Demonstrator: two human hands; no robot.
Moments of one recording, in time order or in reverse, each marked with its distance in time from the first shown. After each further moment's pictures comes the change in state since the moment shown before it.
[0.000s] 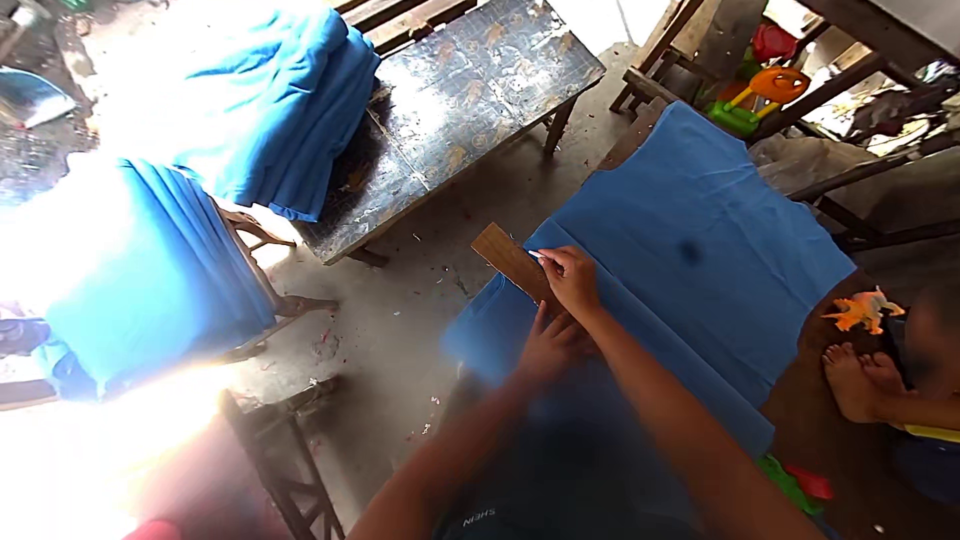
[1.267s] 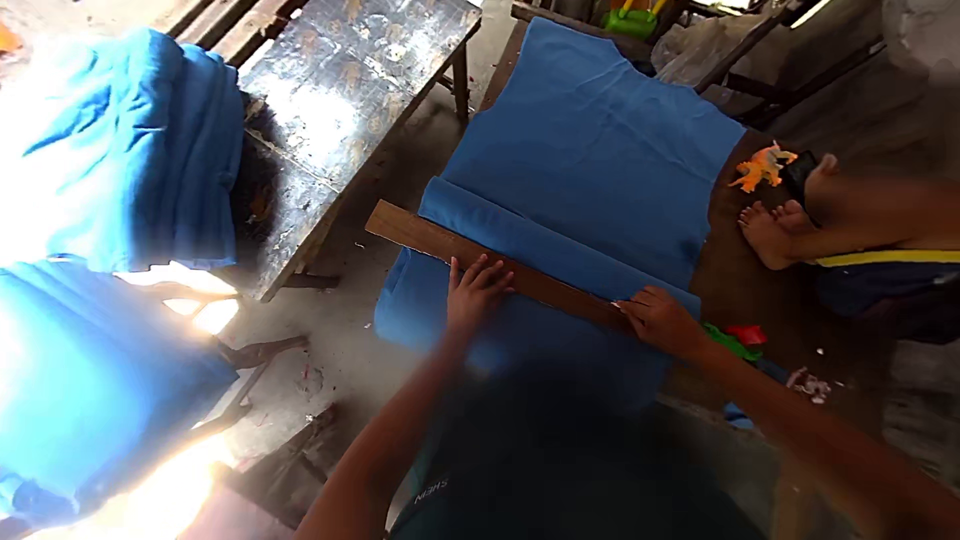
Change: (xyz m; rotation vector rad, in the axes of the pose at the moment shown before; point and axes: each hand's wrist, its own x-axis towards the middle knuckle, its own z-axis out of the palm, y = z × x) left_hand 0.006 -0.001 0.004 0.041 -0.160 0.060; right_hand -0.259 0.097 -0.213 -0.370 -0.280 0.006
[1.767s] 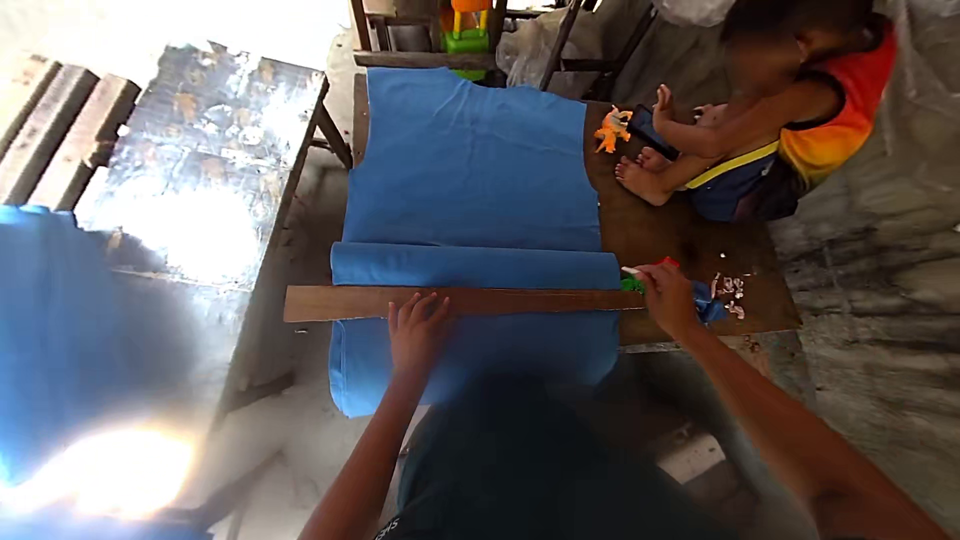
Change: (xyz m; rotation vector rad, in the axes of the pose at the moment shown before) left_hand 0.017 -0.017 -0.023 -0.015 -0.180 0.093; right_hand -0.099 -0.012 -0.028 0.047 0.304 0.910
